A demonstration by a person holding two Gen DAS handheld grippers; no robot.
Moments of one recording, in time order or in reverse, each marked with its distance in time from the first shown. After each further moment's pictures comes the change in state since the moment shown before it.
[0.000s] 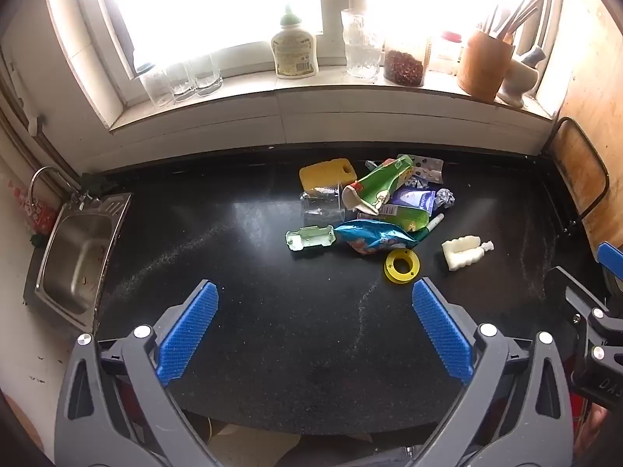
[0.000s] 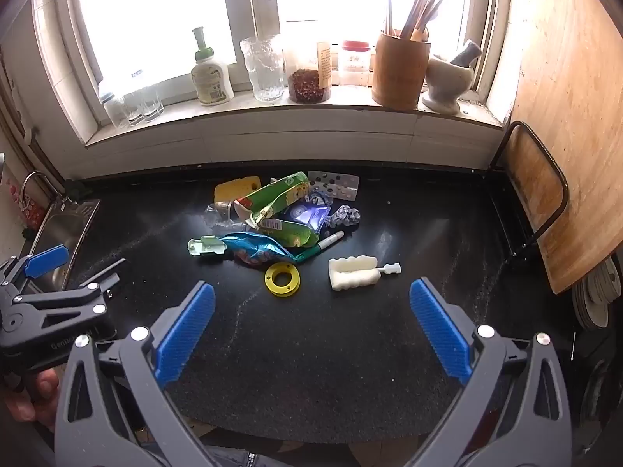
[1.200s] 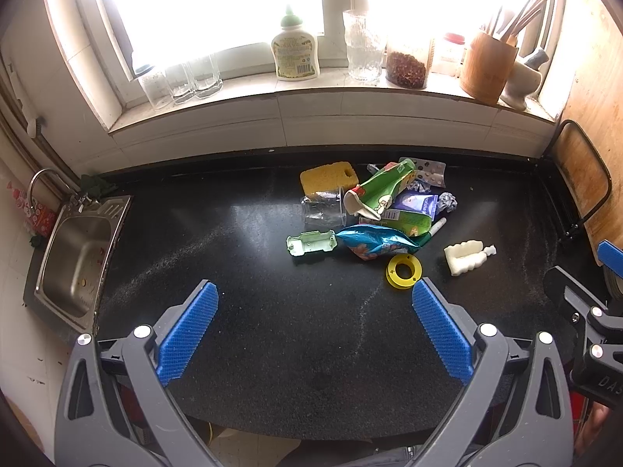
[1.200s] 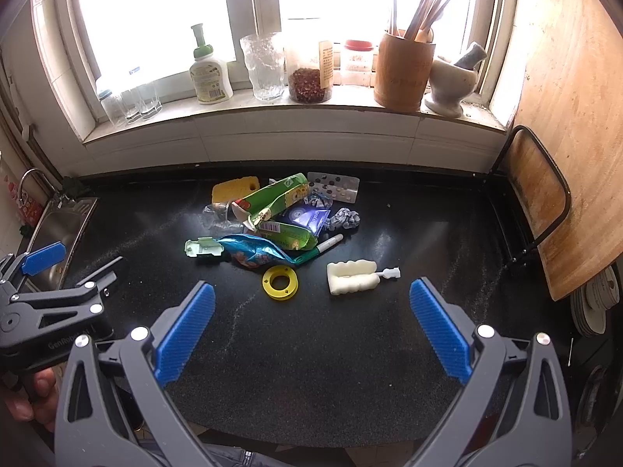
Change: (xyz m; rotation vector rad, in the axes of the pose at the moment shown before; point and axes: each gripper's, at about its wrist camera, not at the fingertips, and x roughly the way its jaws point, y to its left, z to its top) left arm 0.003 0.003 0.005 -0.006 0.006 -0.008; right arm 0.006 0.003 0.005 -0.013 0.005 -0.006
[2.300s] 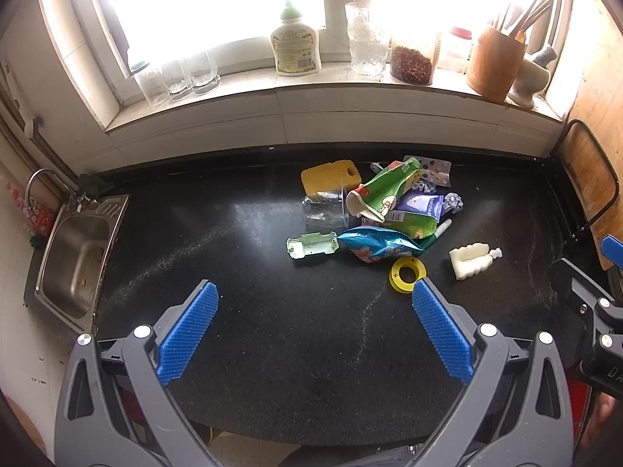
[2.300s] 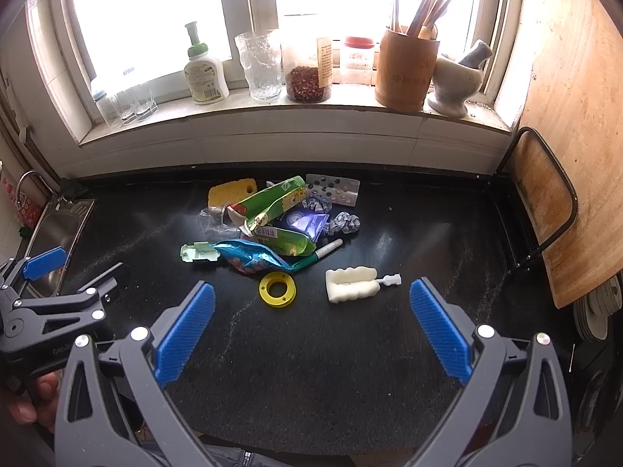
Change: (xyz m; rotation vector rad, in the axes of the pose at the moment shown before) left arm 0.019 -0.001 0.009 0.001 0.023 0.010; right arm 0.015 -0.003 0.003 0.002 0.007 0.006
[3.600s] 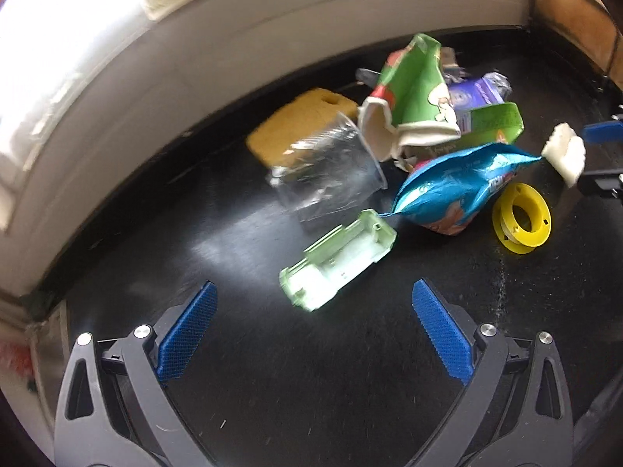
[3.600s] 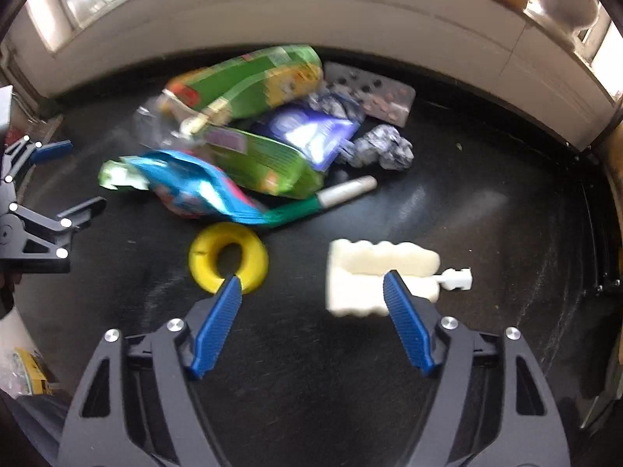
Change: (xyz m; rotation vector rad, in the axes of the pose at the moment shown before) left arm 0.222 0.015 -0.010 0.478 0.001 -0.116; right arm 0.224 -0.020 -0.029 -0.149 0.265 0.048
